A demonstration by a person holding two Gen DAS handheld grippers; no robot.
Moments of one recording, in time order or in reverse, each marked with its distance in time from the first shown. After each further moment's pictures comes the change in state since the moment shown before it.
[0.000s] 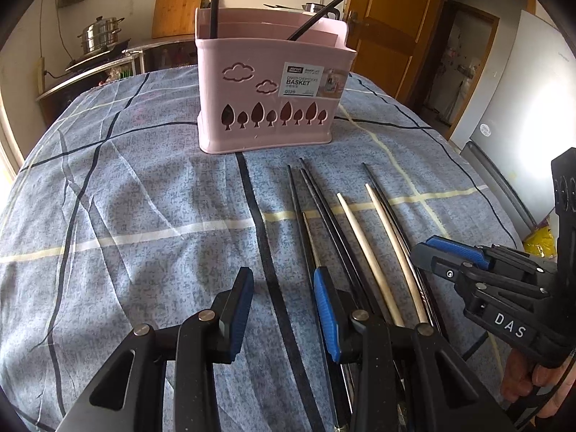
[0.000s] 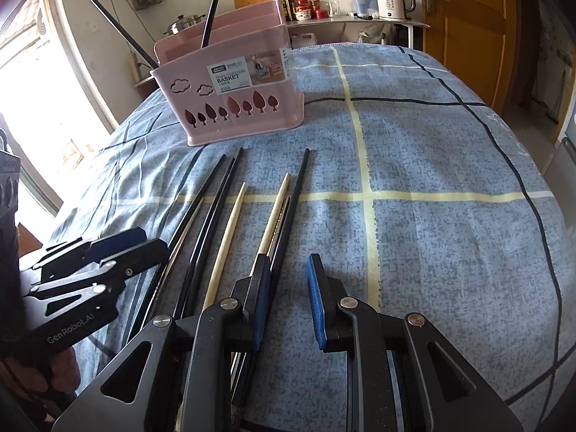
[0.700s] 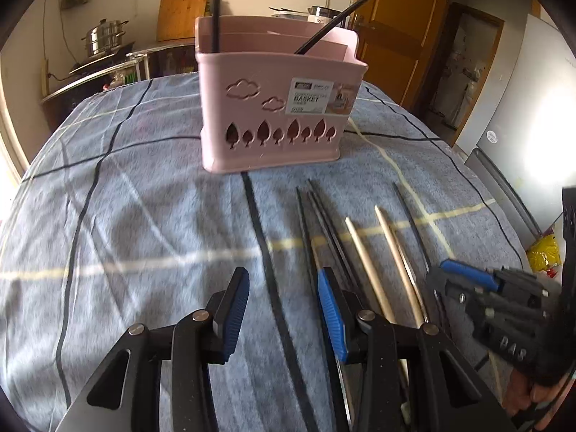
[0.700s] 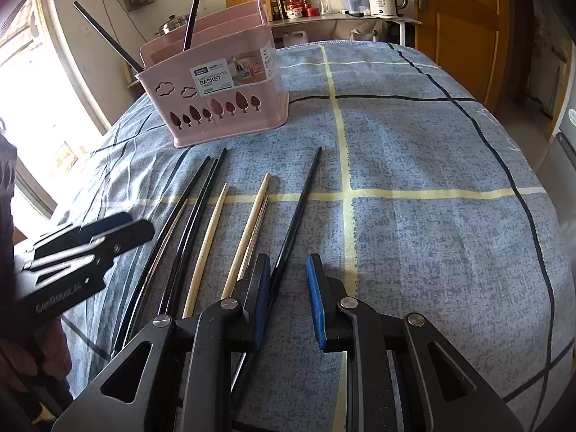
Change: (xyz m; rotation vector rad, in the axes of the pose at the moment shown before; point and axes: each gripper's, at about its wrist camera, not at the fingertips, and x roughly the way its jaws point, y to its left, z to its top) left arm 0.009 0.003 0.027 -0.002 -0.010 0.023; right arm -0.001 -0.012 0.001 0.014 0.013 -0.023
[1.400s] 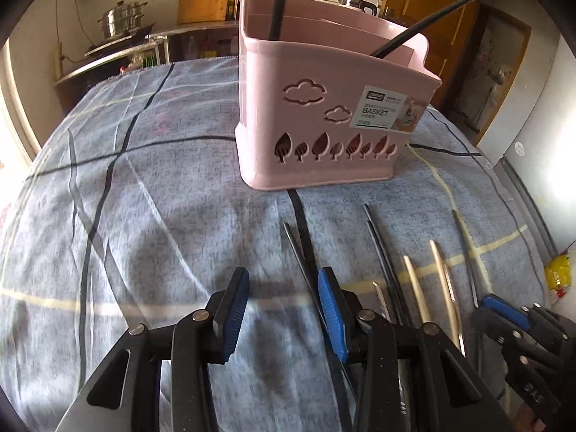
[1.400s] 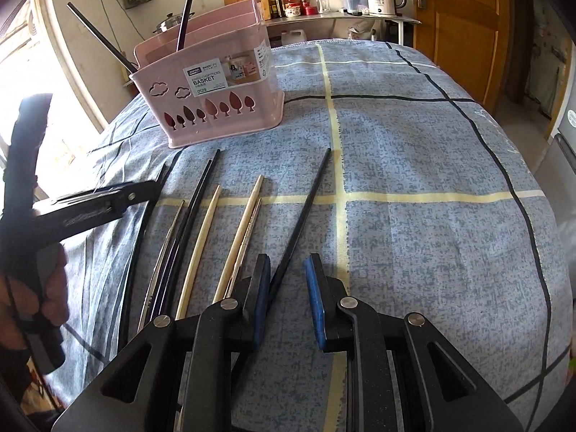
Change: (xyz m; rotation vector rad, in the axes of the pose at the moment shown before) left arm 0.024 0.035 0.029 -0.079 0.068 0.048; right arm 0.003 -0.003 0.004 -0.001 0.010 -0.014
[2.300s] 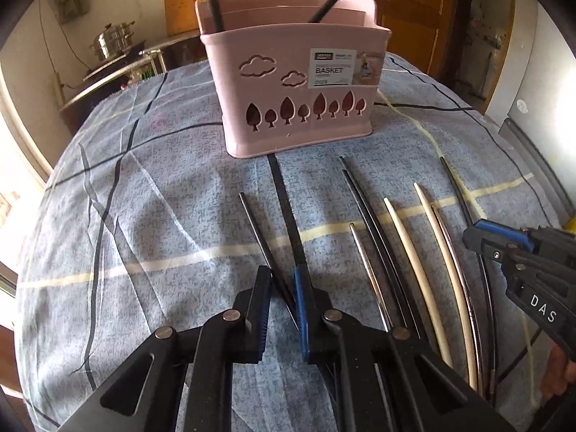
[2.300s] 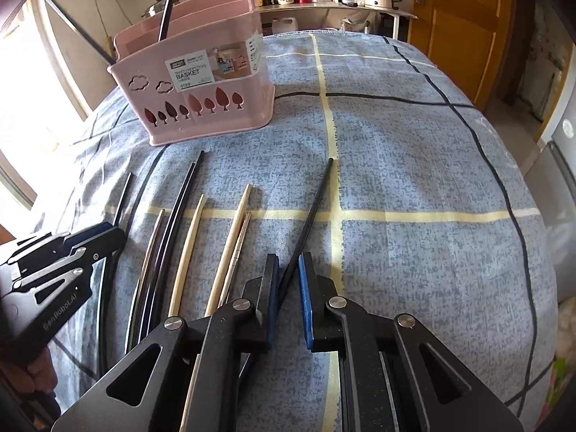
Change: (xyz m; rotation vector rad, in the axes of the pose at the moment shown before) left arm -0.012 -0.036 -0.038 0.137 0.006 0.136; right arm 0.013 0.009 0.019 -0.033 0.059 -0.086
